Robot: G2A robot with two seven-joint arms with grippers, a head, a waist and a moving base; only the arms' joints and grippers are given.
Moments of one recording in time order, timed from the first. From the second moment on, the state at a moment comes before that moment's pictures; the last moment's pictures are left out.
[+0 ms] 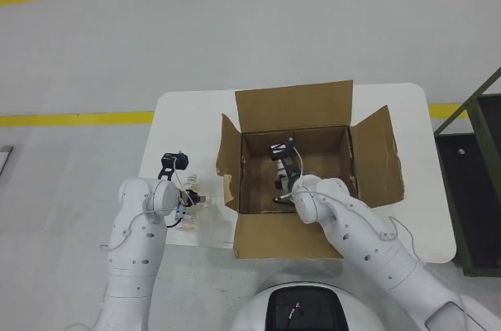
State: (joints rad) left arm 0.79 -1.24 -1.34 -1.38 1.26 -0.08 -1.39; right arm -0.80 -1.49 0.94 -1.35 -1.09 0.36 0.84
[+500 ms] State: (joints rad) left arm 0.79 -1.24 -1.34 -1.38 1.26 -0.08 -1.39; right arm -1.10 -1.43 1.28 -1.92 -0.94 0.17 0.65
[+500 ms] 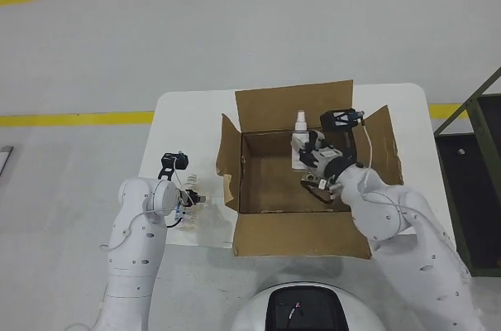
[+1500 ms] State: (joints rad) left arm 0.79 -1.24 -1.34 -1.38 1.26 -0.08 -1.39; right arm -1.27 -1.37 1.73 -2.34 -1.16 0.03 0.81
